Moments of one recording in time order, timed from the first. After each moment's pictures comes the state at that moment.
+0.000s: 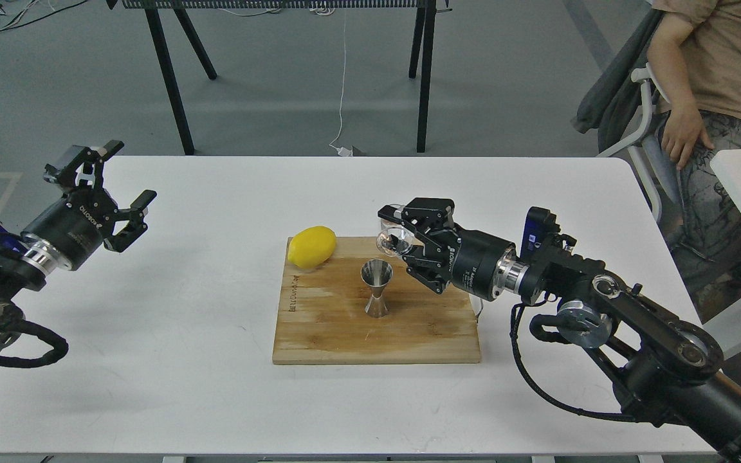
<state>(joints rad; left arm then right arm) -0.50 0.64 -0.69 -0.83 0.33 -0.49 -0.49 0.46 -0.23 0.84 1.34 -0.74 0.33 -0.14</state>
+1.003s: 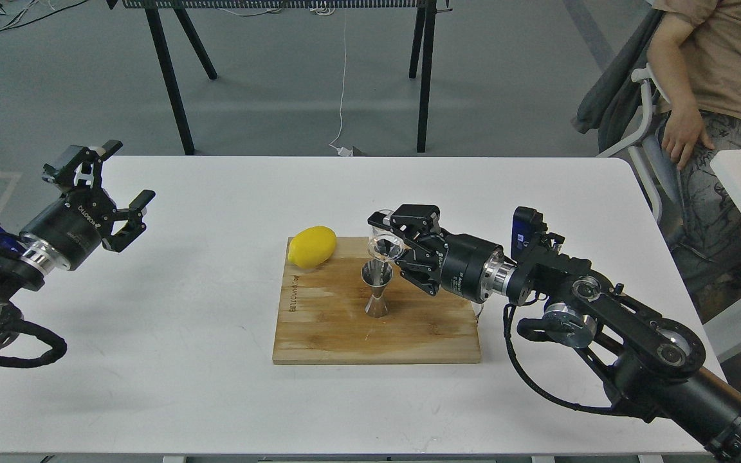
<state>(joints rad) -0.50 0.64 -0.69 -0.83 0.33 -0.49 -0.49 0.48 -0.20 0.81 1.30 -0.82 0.33 -0.13</state>
